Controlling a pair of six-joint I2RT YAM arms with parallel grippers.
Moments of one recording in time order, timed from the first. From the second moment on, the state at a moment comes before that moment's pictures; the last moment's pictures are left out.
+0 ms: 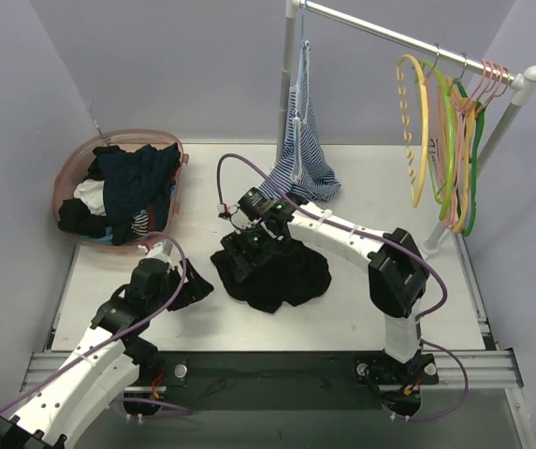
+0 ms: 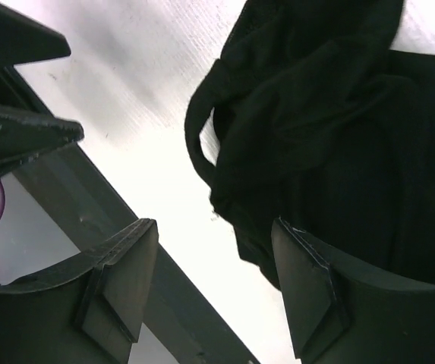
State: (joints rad) left arm -0.46 0.56 0.39 -0.52 0.06 -0.80; right arm 0.85 1.90 1.56 -0.83 -0.37 0.13
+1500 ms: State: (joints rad) left arm -0.73 1.31 0.65 -0.23 -0.02 -0.94; right arm 0.73 1.62 1.46 -1.02 -0.28 -0.33
